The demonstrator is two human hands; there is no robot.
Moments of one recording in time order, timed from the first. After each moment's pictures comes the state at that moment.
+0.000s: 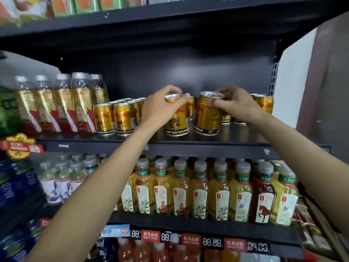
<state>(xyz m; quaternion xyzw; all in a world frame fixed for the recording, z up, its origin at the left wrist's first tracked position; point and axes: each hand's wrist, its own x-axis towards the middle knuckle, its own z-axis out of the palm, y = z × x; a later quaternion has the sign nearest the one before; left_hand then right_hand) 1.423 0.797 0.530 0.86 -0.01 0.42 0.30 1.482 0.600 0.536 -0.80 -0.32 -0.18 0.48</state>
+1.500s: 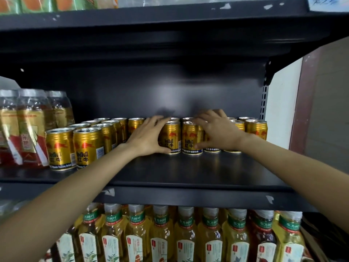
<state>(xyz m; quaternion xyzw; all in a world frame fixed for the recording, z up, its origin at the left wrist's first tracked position) 1.545 0.839 0.519 0.96 -0.06 0.28 0.00 1.600 0.611 0.538 -0.85 -0.39 -0.34 -0.10</state>
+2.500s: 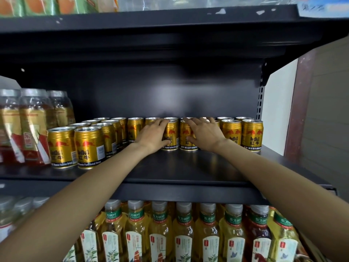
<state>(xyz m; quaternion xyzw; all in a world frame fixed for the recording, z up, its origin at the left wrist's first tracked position) 1.563 0.825 0.512 0.95 -0.03 0.30 -0.02 1.608 0.643 0.518 -0.89 -0.31 -0.33 -0.05</state>
